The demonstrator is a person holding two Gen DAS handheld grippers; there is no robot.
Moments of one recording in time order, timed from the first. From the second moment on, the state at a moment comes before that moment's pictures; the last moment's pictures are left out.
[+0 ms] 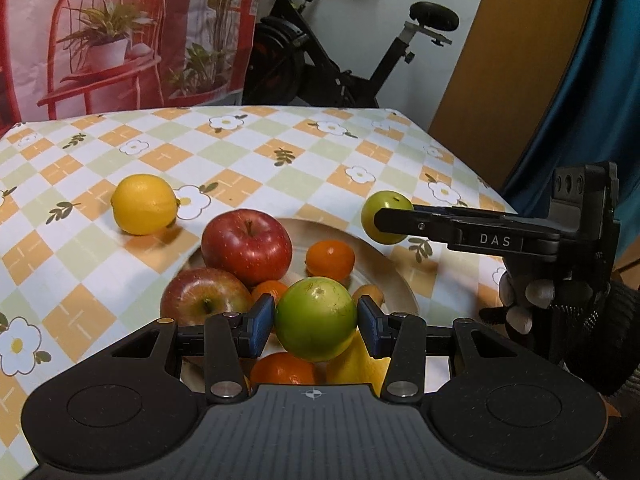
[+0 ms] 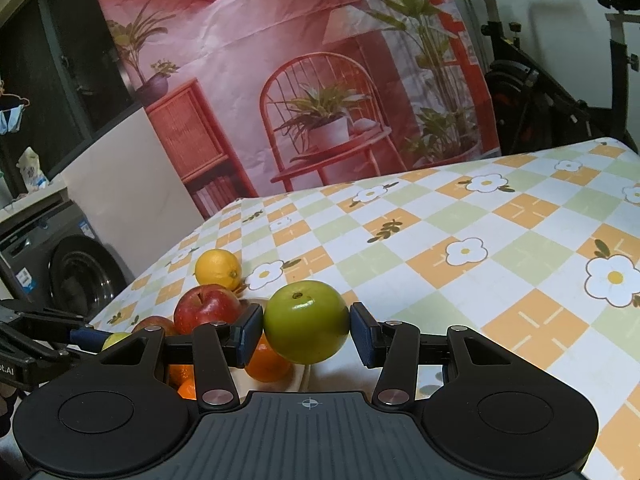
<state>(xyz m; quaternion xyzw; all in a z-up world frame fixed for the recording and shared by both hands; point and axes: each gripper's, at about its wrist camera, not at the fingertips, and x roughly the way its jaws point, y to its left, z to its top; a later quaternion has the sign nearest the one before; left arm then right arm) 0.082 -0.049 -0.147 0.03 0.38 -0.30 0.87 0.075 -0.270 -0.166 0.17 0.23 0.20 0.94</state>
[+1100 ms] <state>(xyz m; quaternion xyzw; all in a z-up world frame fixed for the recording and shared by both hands) 0.092 0.009 -0.114 -0.09 0.30 -0.14 0.94 0.087 -0.214 -0.148 0.14 0.24 0.28 0.92</state>
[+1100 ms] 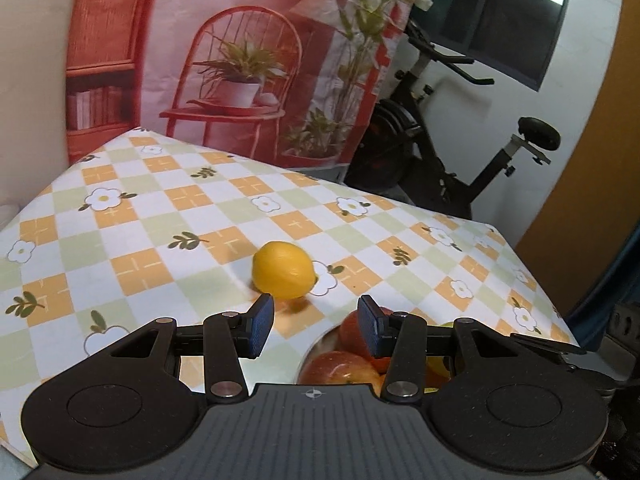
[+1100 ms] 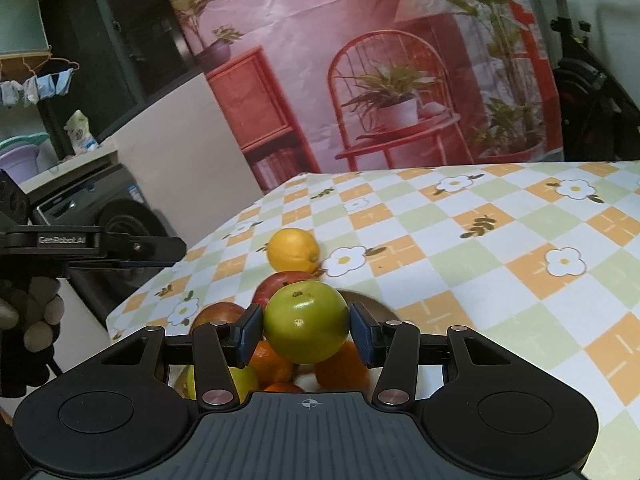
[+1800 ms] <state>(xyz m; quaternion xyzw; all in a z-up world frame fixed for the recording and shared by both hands) 0.089 0.015 -0.122 -0.08 0.31 -0.14 0.94 0.090 -0.211 -0.157 0.14 0.26 0.29 0.91</state>
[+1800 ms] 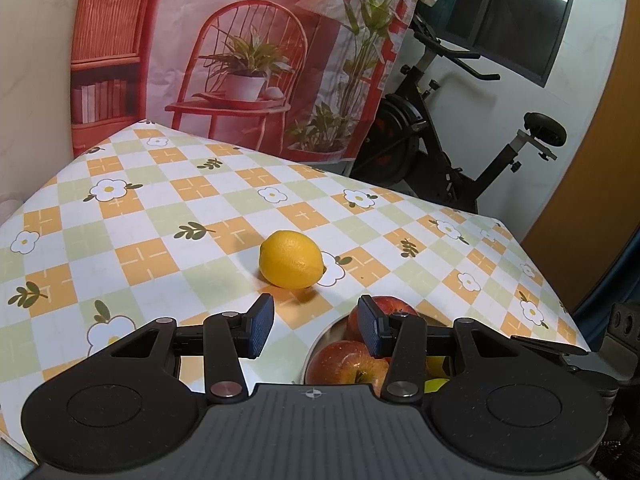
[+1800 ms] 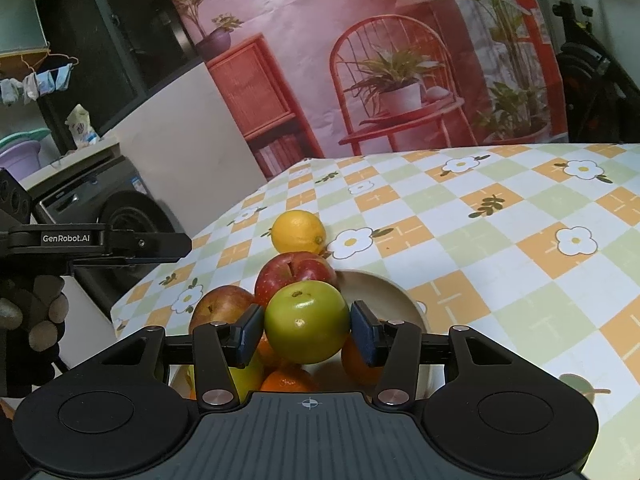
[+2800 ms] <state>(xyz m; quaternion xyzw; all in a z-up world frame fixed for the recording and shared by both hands) 0.096 0.023 -0.123 -0.07 0.30 -0.09 0.95 0.097 -0.265 -0.168 0.18 0.21 0.17 0.95</state>
